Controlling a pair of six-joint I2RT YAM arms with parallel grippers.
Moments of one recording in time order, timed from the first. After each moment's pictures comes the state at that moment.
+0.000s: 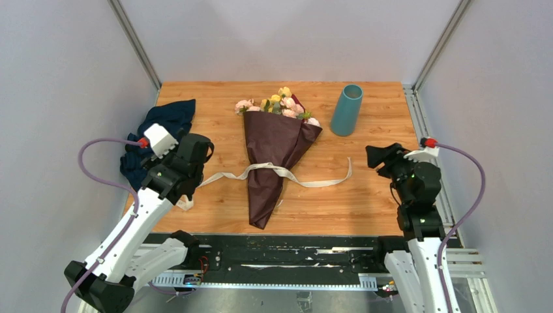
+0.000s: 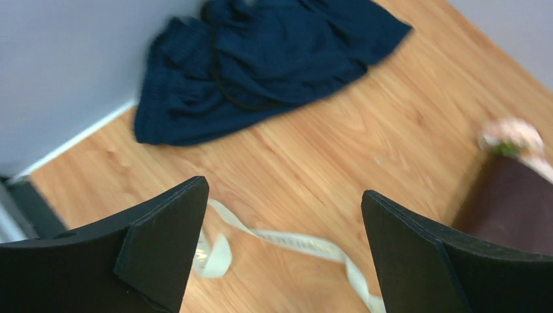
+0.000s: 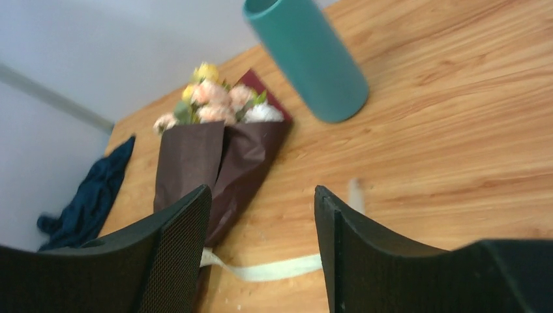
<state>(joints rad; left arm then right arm) -0.42 0.88 0.98 -0.91 -1.09 -0.95 -0.04 0.47 0.57 -0.19 -0.14 0.56</state>
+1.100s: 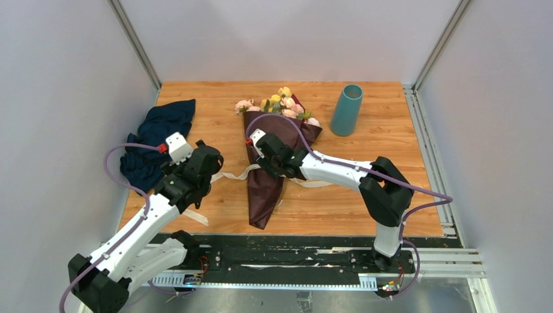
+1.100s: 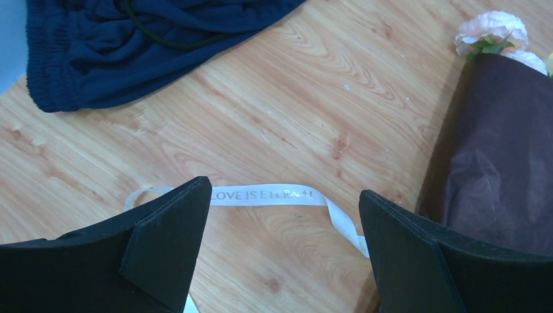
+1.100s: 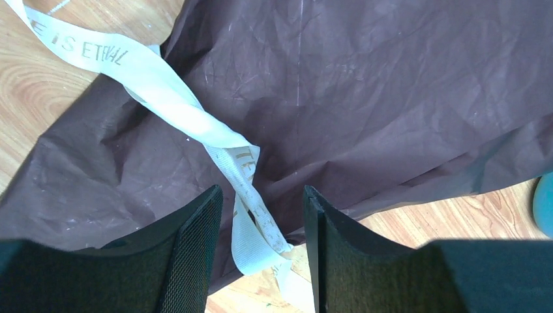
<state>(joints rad) -0.53 0.89 0.75 -0.65 -0.88 -0.86 0.95 1.82 1.32 -0.33 0.28 -0.08</state>
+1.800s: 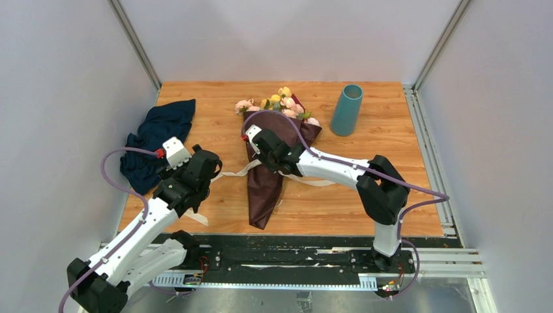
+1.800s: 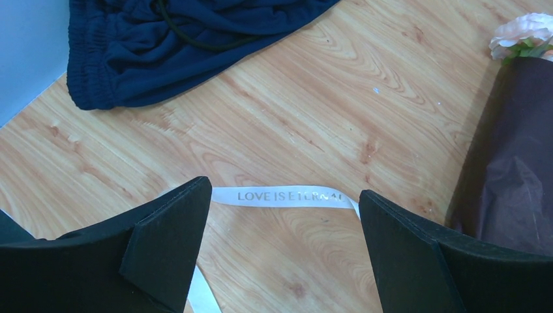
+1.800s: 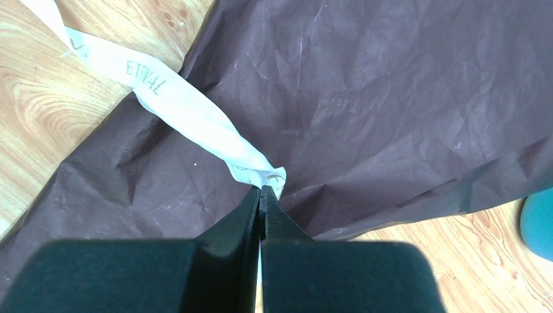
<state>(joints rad) -0.53 0.83 0.71 -0.71 -0.95 -0.88 0.95 1.88 1.40 -0.34 0.27 -0.10</state>
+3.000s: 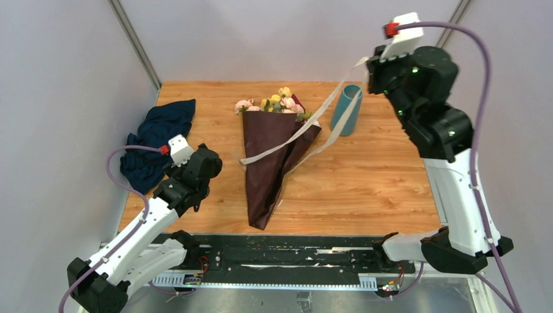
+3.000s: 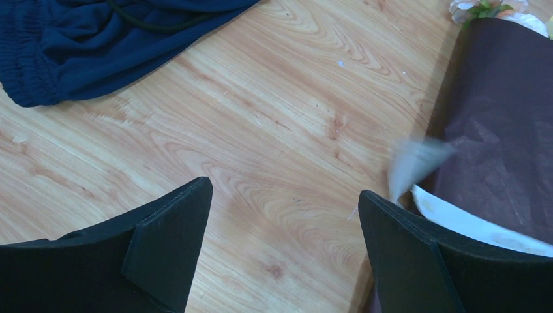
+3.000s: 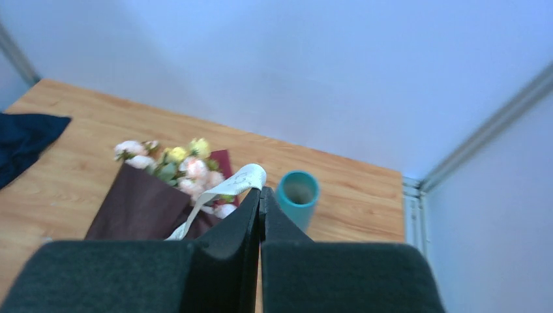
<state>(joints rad) -0.53 0.84 0.71 -0.65 -0.83 -0.83 0.53 1.30 1.93 -0.70 0.26 -0.12</state>
